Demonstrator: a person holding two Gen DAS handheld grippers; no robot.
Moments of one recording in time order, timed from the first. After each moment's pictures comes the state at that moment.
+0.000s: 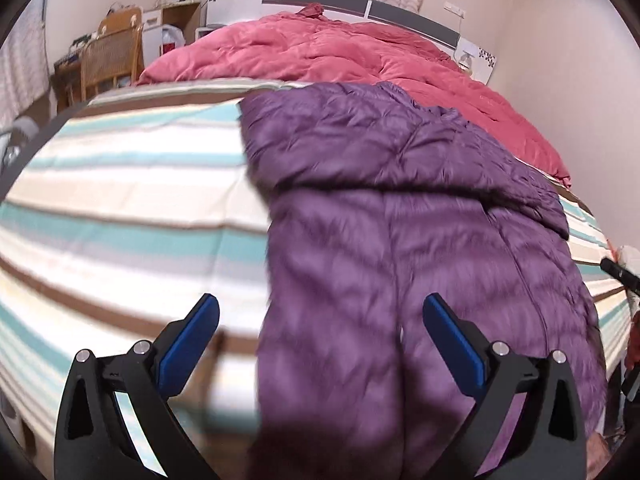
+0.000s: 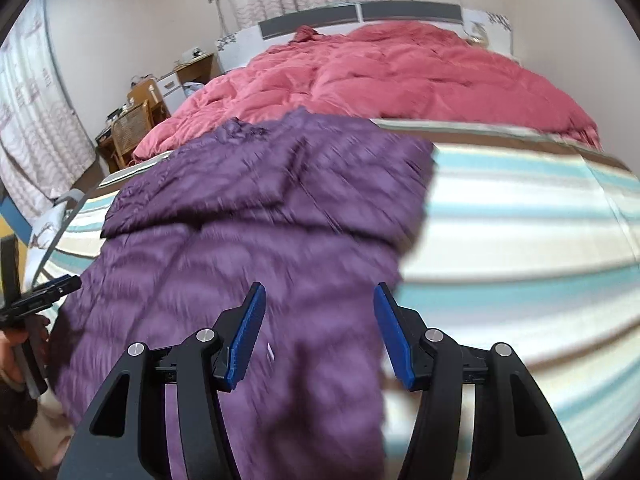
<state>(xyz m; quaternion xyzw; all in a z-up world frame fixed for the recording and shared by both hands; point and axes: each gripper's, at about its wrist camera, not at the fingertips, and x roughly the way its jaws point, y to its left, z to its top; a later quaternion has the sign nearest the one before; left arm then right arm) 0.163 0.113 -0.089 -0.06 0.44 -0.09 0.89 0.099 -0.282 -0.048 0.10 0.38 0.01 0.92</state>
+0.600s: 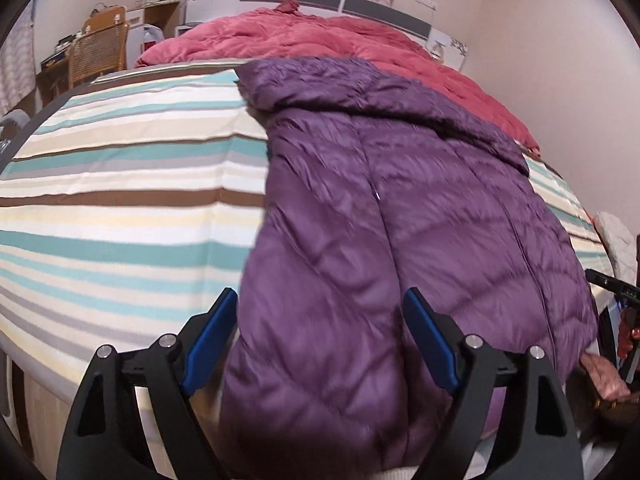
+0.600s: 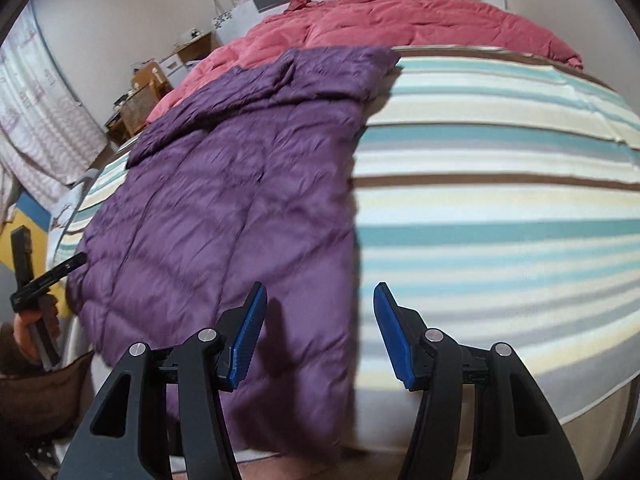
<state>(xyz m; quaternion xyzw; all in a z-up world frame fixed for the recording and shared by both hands) 0.067 0.128 -0.109 -0.05 0.44 -0.15 0.88 -0.018 -0.289 -0.098 0.15 0.44 0.04 0.89</state>
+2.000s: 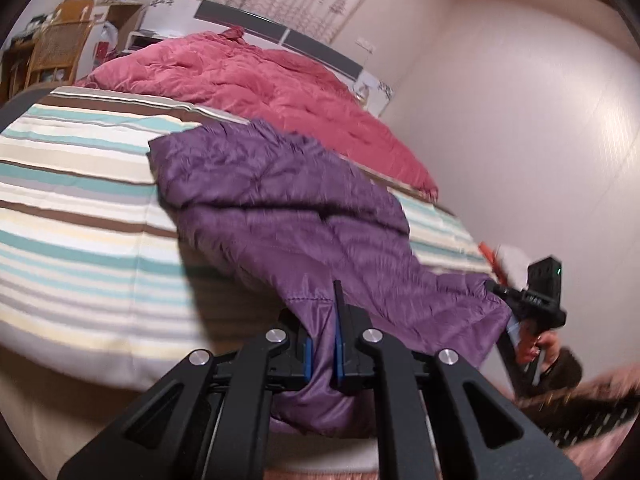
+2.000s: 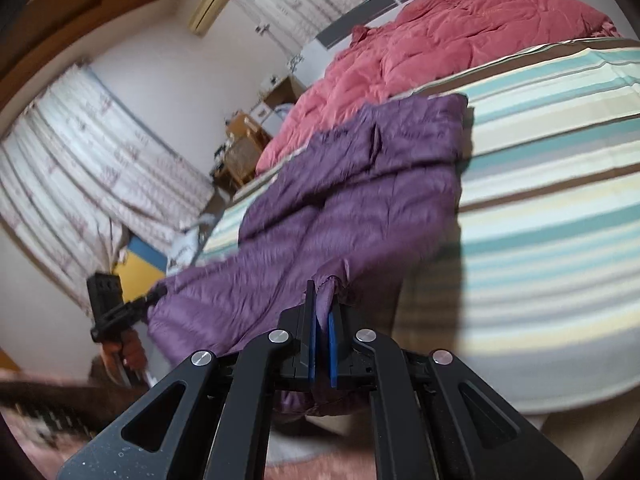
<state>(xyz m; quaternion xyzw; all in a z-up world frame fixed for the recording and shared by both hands) 0.031 0.143 0.000 -0.17 0.37 -0.28 0.87 -0.040 -0.320 -0.029 0.30 0.34 0.20 0.87</state>
